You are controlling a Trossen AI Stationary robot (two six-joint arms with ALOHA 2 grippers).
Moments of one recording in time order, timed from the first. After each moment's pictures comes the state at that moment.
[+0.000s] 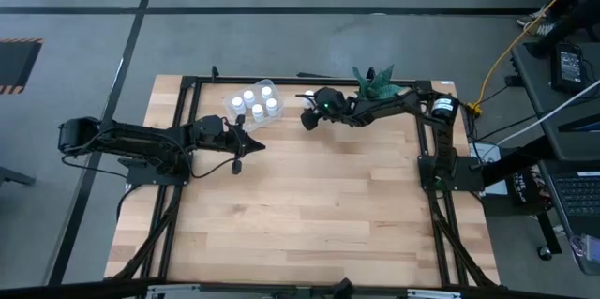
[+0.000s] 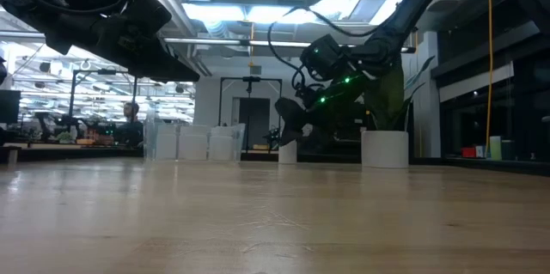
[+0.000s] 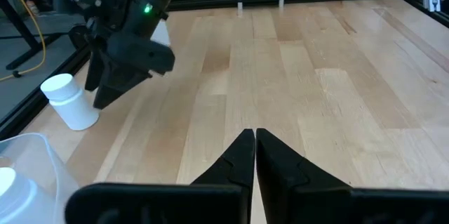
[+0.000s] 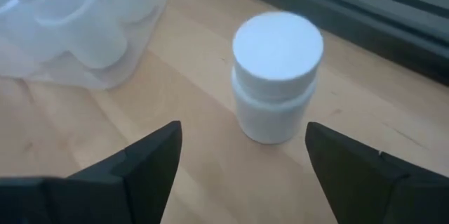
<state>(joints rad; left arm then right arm) 0.23 0.98 0.25 0.39 0.15 0.12 -0.42 1.97 1.04 0.26 0.24 0.38</state>
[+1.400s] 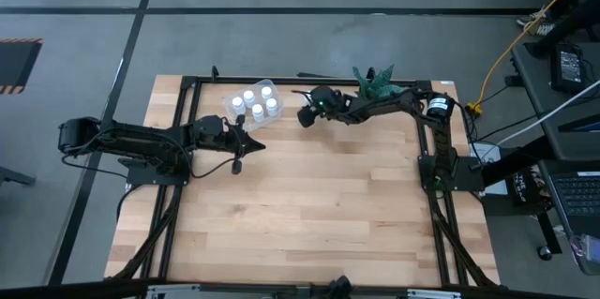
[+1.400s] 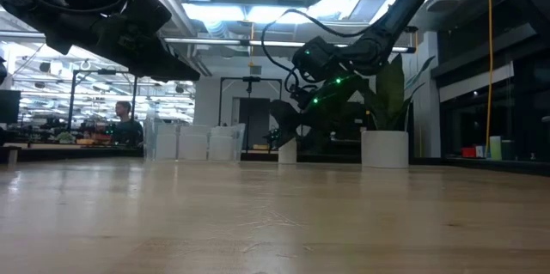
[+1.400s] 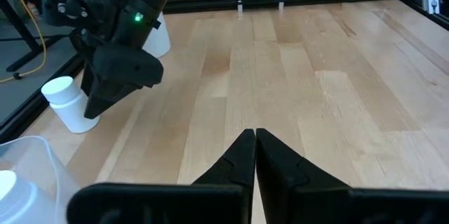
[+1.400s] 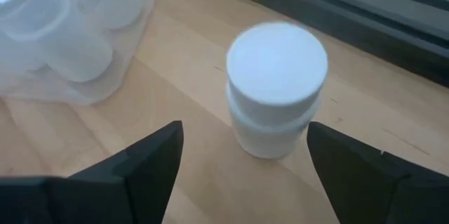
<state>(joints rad) 0.23 0.98 0.25 0.40 0.15 0.12 -0.42 2.02 1.12 0.19 0.27 0.41</state>
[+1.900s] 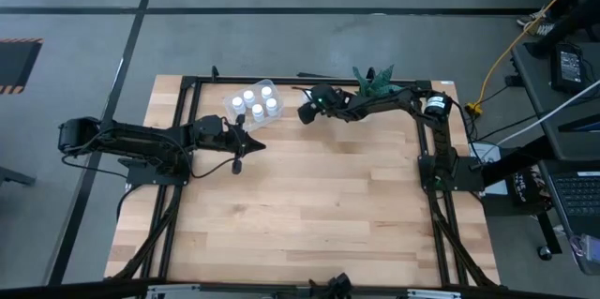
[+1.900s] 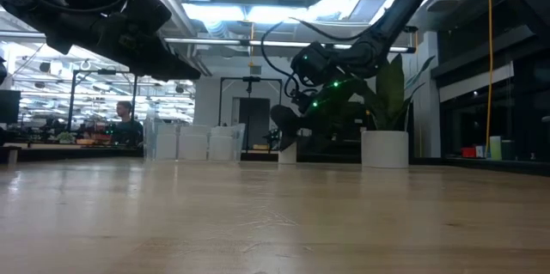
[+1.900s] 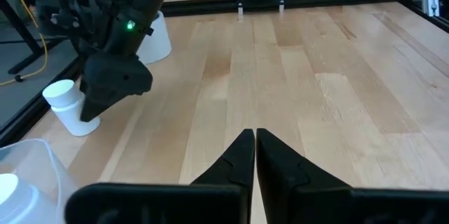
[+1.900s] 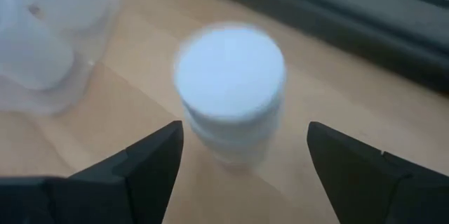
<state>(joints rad) 0.23 0.98 0.25 0.41 0.15 0.12 -0.44 2.05 1.15 0.14 0.29 0.42</state>
